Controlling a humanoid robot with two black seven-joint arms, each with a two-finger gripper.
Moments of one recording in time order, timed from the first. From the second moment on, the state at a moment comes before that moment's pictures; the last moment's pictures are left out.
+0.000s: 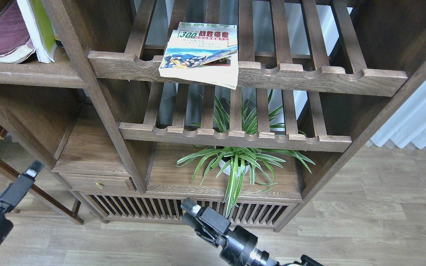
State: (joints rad) left arm 0.37 0.20 -1.80 -1.36 0.27 -0.49 0.31; right arm 0.06 0.01 0.76 1.36 0.11 0.58 -0.08
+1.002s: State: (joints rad) left arm 0.37 0.20 -1.78 -1.34 0.27 -0.49 0.31; right arm 0.35 0.01 0.83 1.43 0.07 0.41 0.06
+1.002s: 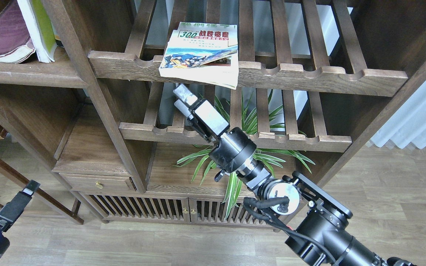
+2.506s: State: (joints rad) left arm 0.38 0.20 -1.76 -1.30 0.27 -0.49 0.31; right arm 0.45 0.02 0.89 1.42 0.07 0.27 0.06
